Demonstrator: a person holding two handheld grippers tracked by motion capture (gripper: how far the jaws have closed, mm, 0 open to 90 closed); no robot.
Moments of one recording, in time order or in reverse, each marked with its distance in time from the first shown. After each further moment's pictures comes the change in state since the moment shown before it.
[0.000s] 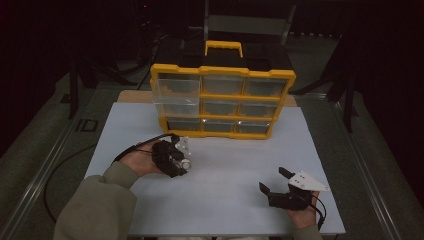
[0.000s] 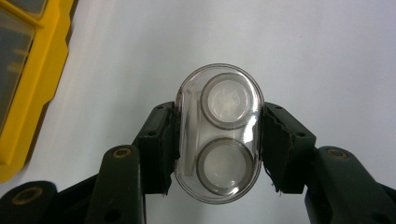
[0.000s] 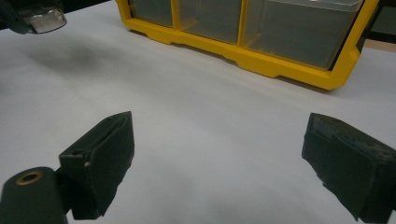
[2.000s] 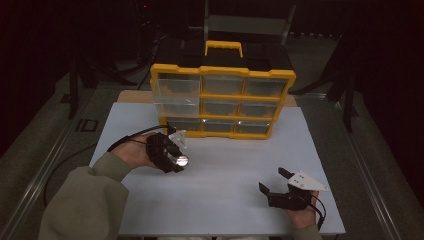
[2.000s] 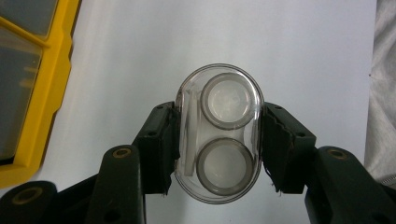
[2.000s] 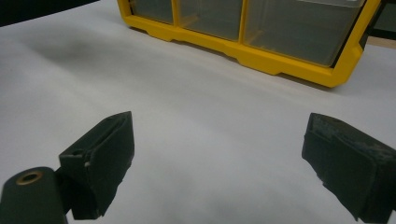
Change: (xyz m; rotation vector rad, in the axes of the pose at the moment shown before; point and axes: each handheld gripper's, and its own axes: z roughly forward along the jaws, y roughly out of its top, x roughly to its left) left arm 0.005 0.007 -0.036 -0.014 -0.064 0.050; right arm 0.000 0.000 0.001 0.009 0.000 -0.003
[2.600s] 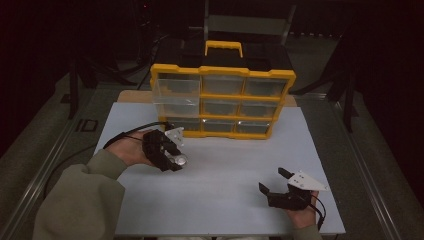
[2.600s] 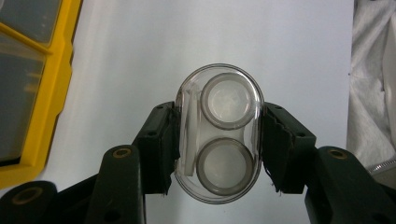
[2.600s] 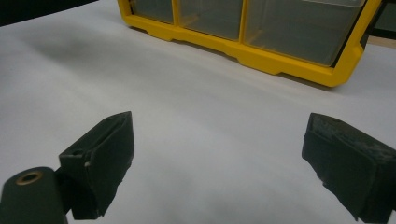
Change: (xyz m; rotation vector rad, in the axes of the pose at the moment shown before) left arm 0.000 0.002 -0.017 -0.008 -0.026 0.019; right arm 0.000 0.000 0.000 0.001 0.000 0.000
